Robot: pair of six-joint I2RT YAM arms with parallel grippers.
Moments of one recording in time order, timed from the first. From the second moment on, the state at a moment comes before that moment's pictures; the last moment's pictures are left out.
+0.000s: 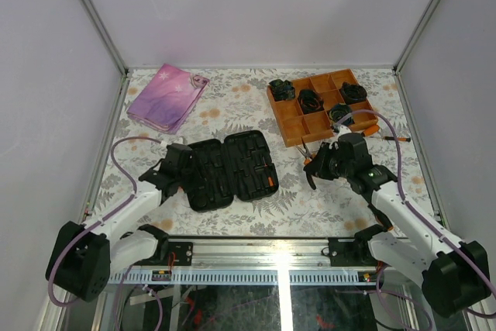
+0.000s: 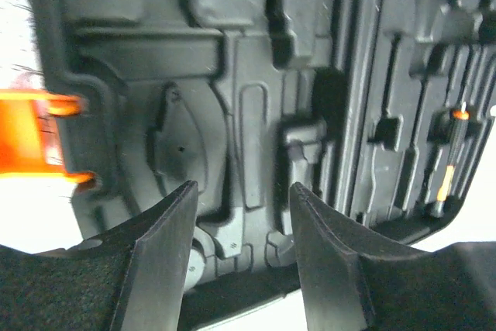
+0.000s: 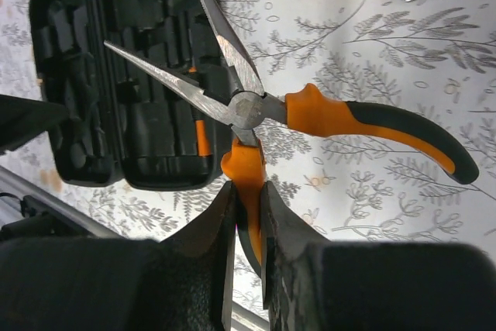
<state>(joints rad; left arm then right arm) -0.37 1.05 0.49 -0.33 0.04 -0.79 0.39 0.96 0.59 -0.36 -0.22 0.58</state>
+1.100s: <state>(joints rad) -0.53 0.72 0.42 -0.06 0.12 -1.00 1.04 1.27 0.76 -0.03 0.15 0.88</state>
